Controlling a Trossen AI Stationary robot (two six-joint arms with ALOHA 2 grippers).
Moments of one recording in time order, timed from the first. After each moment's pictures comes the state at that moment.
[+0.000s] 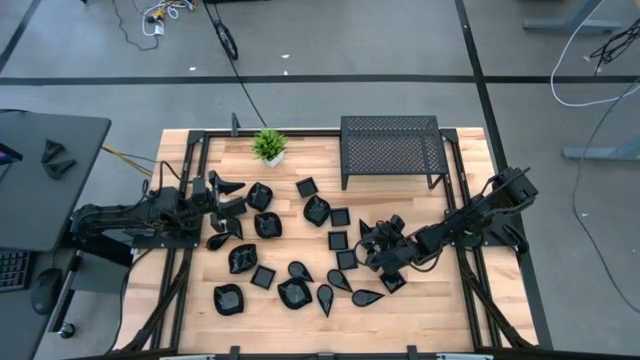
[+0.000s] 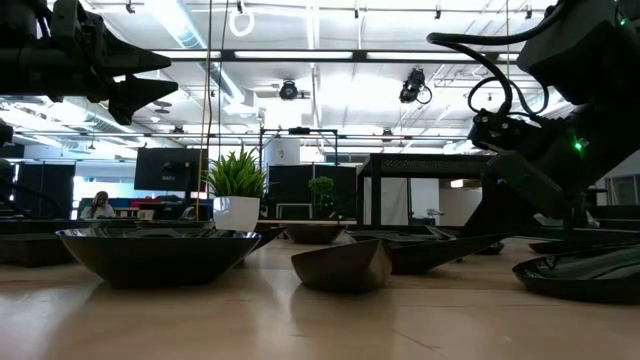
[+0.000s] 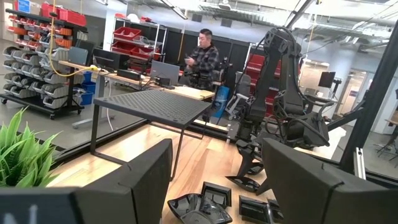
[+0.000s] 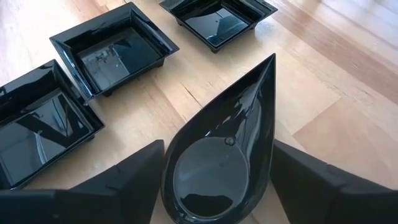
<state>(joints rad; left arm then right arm) 0.03 0.01 0.01 0.16 -0.25 -0.20 0.44 1.68 0.52 0.12 0.67 0.86</state>
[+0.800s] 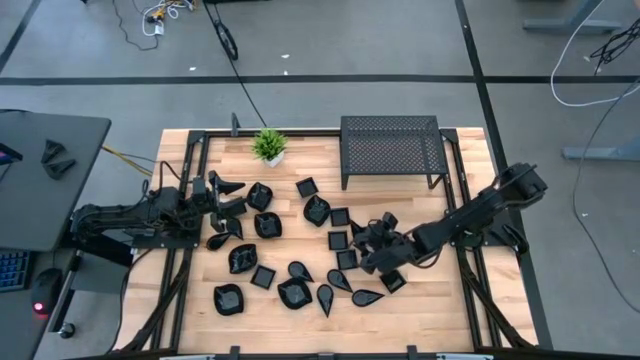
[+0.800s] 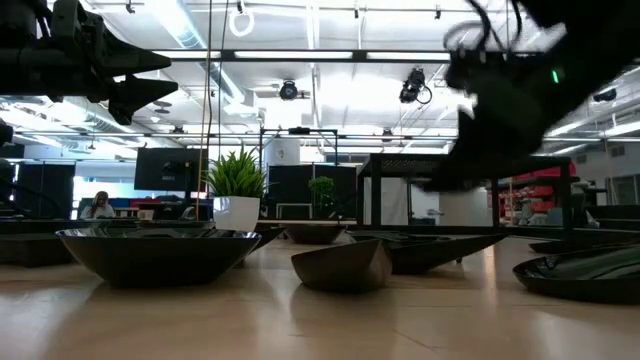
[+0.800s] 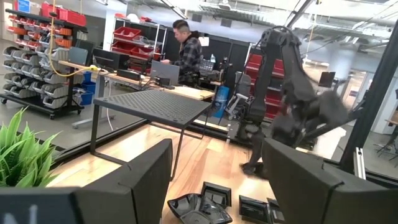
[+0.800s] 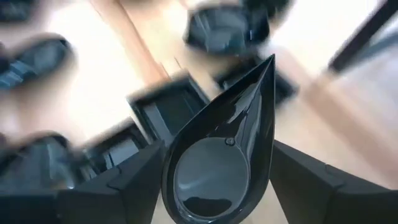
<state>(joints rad) 0.03 0.01 0.01 0.16 -0.25 -0.20 0.43 1.55 0.72 -0.10 0.66 0.68</state>
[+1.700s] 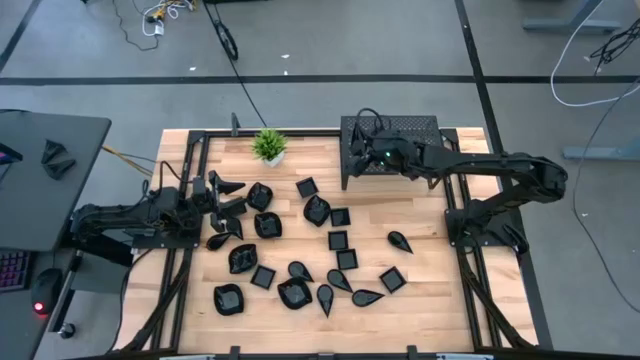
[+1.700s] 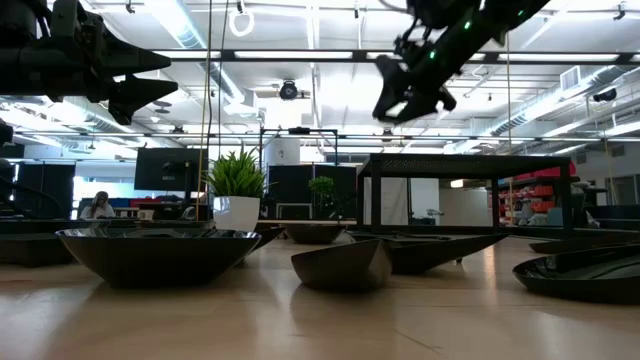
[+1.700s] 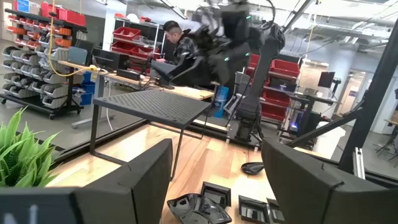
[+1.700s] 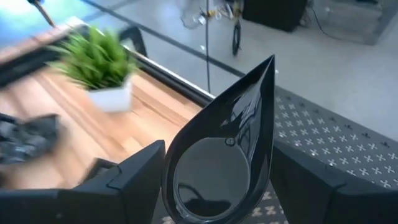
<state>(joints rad) 0.03 0.01 0.01 0.16 -0.25 -0.20 -0.32 1.38 0.97 -0.19 0.43 0.31</state>
